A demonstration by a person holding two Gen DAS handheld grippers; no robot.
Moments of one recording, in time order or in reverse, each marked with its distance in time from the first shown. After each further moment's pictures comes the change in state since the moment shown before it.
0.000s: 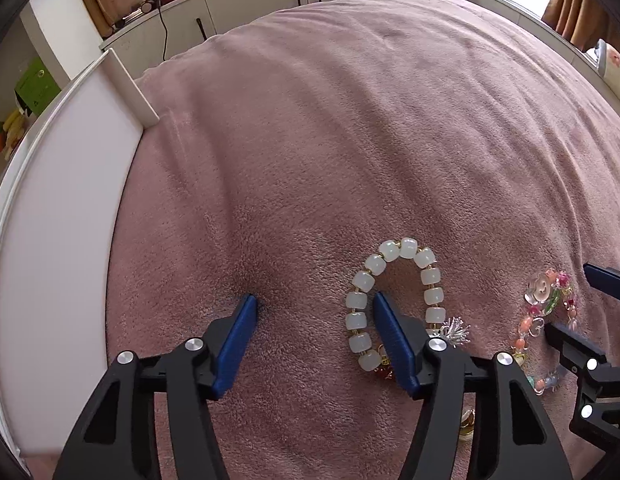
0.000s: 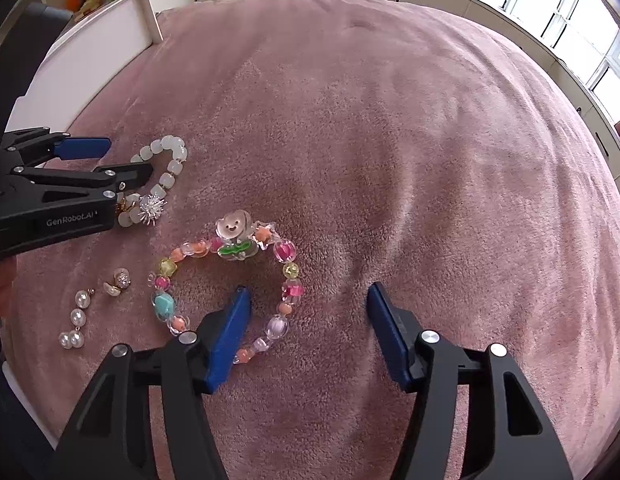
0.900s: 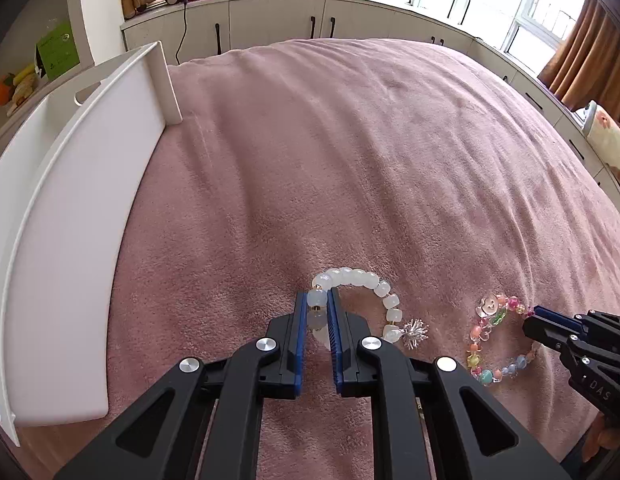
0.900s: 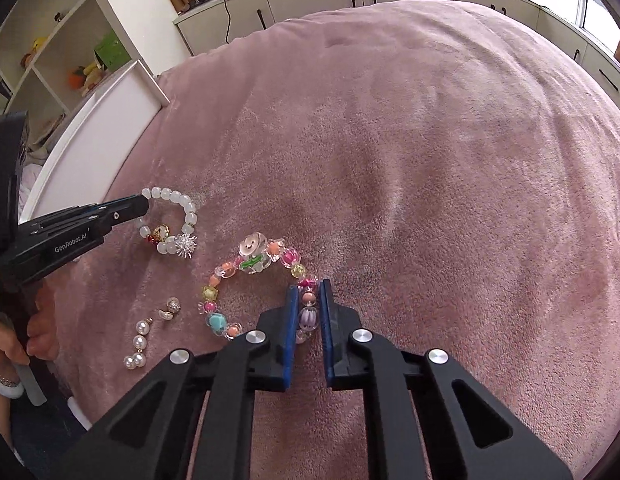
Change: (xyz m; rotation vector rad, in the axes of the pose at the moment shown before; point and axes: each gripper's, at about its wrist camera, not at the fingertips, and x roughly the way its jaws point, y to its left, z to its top) left arm -0.038 0.028 -0.006 -0.159 -0.096 -0.144; right arm -0.031 -0.039 -0.008 0.215 -0.095 0.212
